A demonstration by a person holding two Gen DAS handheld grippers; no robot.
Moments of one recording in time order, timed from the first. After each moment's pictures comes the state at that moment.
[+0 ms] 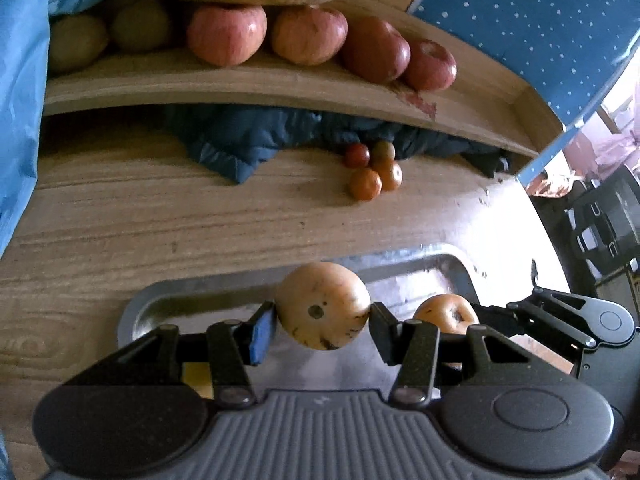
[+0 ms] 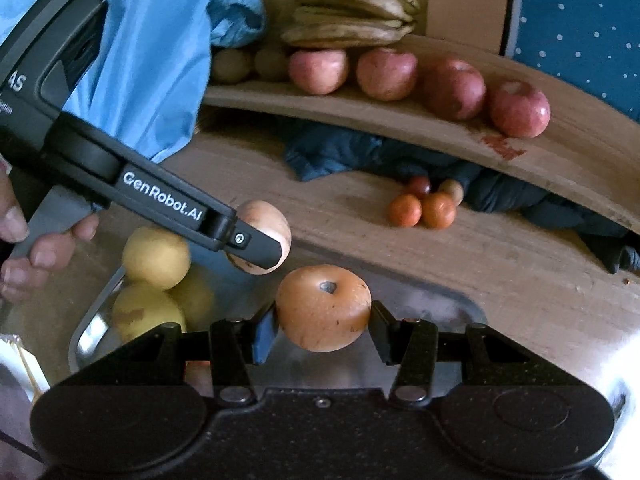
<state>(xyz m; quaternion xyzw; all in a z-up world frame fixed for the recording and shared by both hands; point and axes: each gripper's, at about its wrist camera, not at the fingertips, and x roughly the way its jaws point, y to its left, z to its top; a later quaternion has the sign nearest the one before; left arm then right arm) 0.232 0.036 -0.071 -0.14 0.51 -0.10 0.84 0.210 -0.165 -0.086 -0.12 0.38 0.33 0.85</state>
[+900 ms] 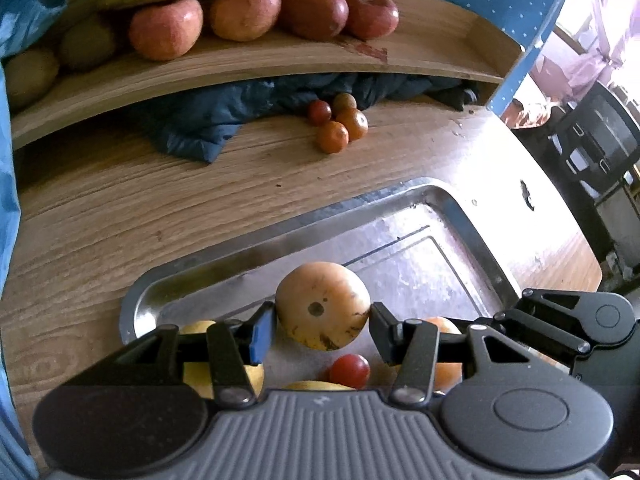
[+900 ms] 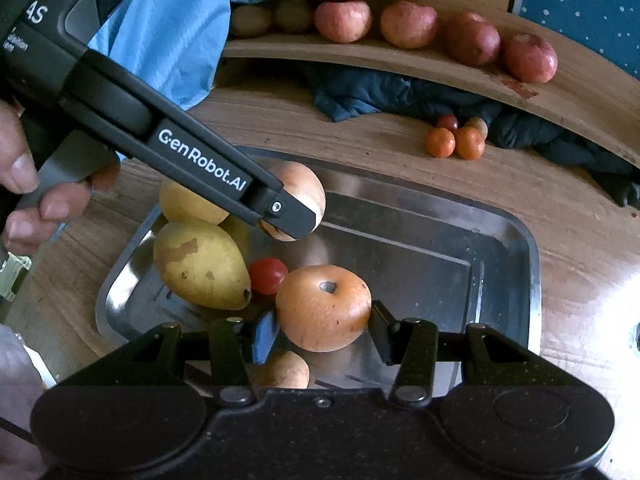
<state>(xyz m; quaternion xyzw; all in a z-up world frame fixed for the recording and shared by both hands) 0.212 0.021 -0.075 -0.03 0.52 -0.16 0.84 0.155 -0.144 -0.109 -0.11 0.42 0.30 0.85</state>
